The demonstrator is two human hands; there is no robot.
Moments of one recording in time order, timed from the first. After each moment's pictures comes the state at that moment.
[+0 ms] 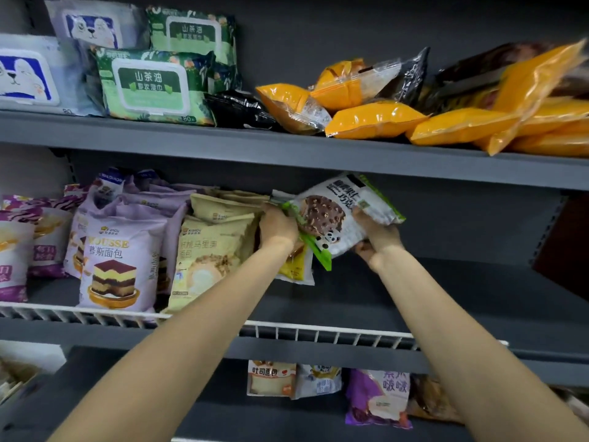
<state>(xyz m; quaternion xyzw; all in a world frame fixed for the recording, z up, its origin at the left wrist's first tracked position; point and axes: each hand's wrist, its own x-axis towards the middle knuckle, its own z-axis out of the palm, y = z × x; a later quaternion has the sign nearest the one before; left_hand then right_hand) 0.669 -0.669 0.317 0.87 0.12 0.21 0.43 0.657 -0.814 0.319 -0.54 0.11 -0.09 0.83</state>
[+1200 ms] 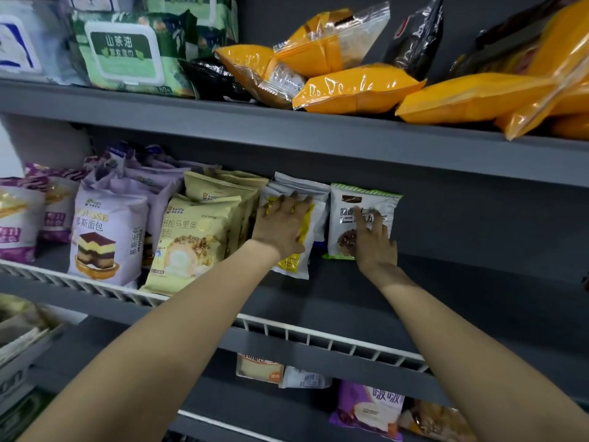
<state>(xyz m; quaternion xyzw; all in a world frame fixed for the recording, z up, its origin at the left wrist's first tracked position) 0.693 -0.681 0.287 0.99 -0.04 0.15 0.00 0.741 -0.860 0.251 -0.98 -0.05 -0.13 0.10</state>
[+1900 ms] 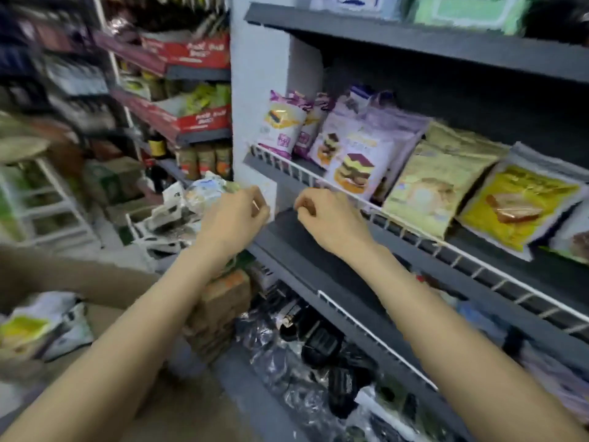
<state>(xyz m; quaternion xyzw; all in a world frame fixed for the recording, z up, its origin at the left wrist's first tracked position) 0.365 -0.406 0.228 0.91 0.26 0.24 0.20 0.465 -0.540 0.260 -0.85 -0.49 -0.03 0.20</state>
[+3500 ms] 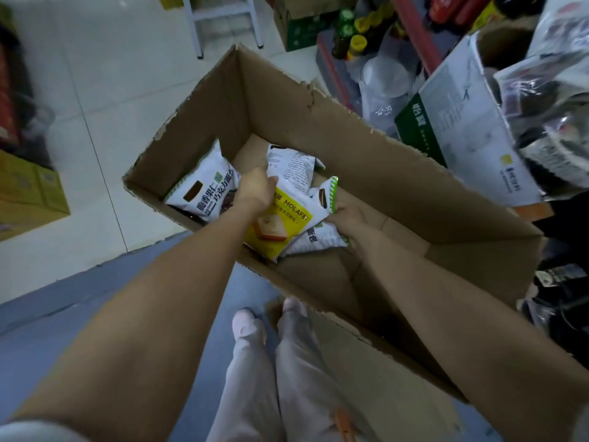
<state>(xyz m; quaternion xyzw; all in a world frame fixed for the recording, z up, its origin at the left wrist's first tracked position) 0.022 0.137 -0.202 0.69 0.61 -0.02 0.39 0.169 0.026 -0.262 -0.82 -0.21 0.49 0.23</state>
